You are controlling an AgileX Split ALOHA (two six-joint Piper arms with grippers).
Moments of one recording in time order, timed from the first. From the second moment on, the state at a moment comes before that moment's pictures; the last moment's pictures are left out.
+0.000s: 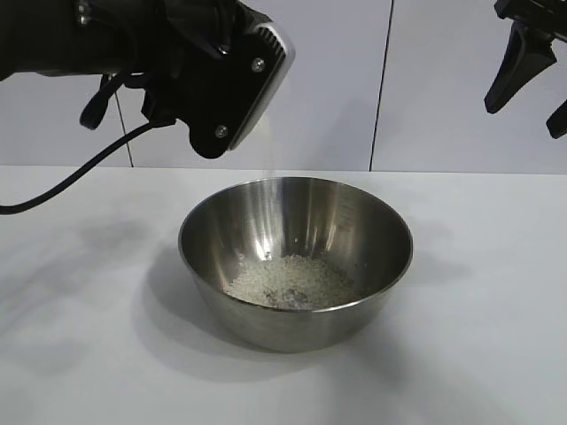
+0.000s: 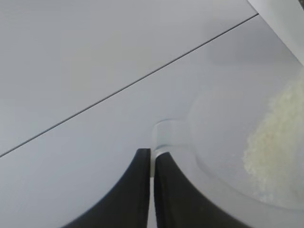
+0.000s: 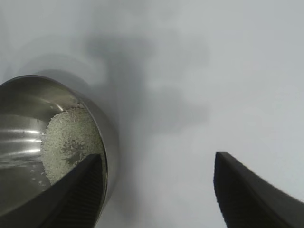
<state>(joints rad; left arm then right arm) -0.73 1.65 -0.88 -0.17 -0.61 2.31 -0.05 1.59 -1.28 0.36 0.92 -0.13</state>
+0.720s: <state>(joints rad) -0.73 1.65 -0.84 -0.18 -0.67 2.39 -0.05 1.59 -1.28 0.36 0.90 -0.13</state>
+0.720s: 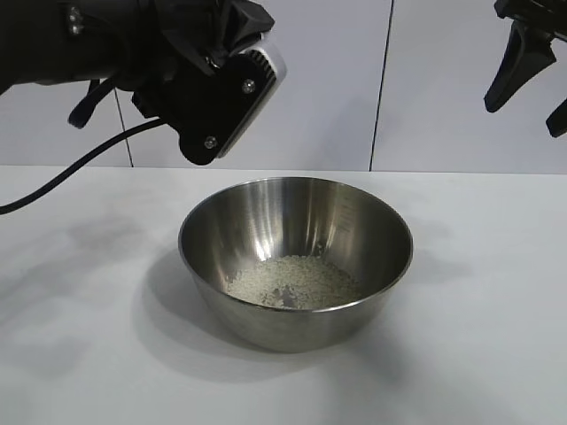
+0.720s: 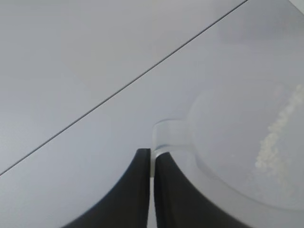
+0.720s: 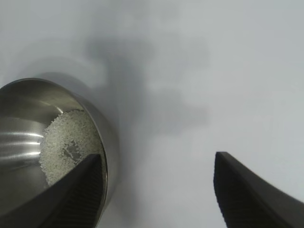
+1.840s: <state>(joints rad) -0.75 1.65 -0.84 -0.18 -0.67 2.36 -0.05 1.59 -1.28 0.36 0.90 -0.13</state>
